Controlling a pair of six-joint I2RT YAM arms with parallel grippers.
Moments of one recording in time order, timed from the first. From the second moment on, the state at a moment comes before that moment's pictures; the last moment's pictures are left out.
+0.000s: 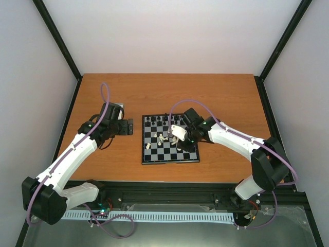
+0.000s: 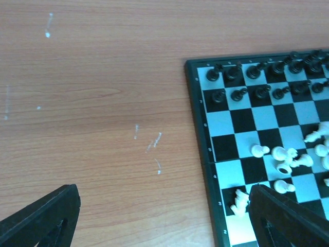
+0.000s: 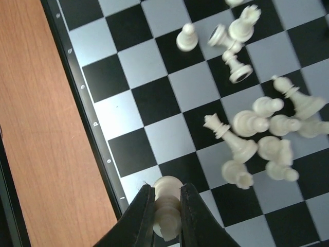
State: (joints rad) left arm -0.39 1.12 0.95 -0.73 -0.15 -0.34; right arm 0.69 1.53 1.06 -0.70 -0.30 -0.52
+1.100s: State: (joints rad) left arm -0.39 1.14 0.95 -0.73 -0.09 -0.32; right arm 0.80 1.65 1.02 -0.63 -0.30 -0.56
